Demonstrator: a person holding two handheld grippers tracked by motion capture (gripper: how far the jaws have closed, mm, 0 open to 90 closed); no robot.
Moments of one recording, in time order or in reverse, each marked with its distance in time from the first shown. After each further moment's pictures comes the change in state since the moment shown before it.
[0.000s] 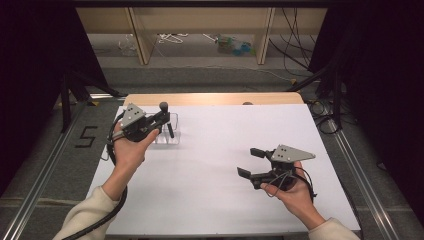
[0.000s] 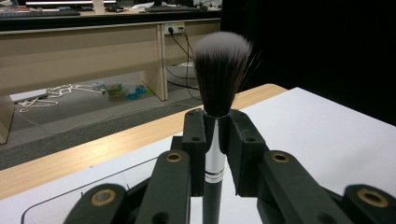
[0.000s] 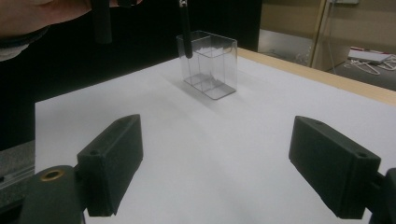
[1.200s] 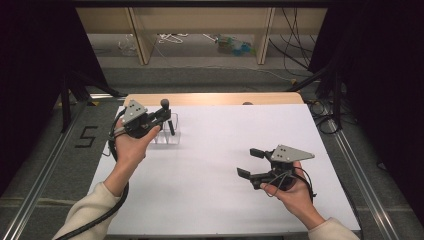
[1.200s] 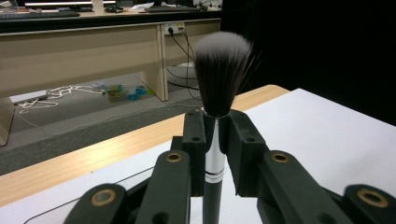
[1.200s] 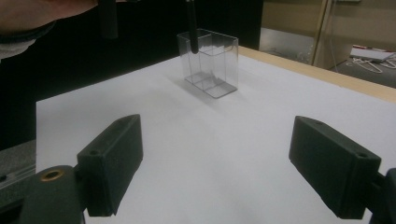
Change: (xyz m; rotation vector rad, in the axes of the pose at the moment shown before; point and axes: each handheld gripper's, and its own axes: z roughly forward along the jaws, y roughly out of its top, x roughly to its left) left arm 0.004 0.005 0.008 0.000 -0.007 0.006; right arm -0.002 -0.001 0.002 -0.006 0.002 -0.011
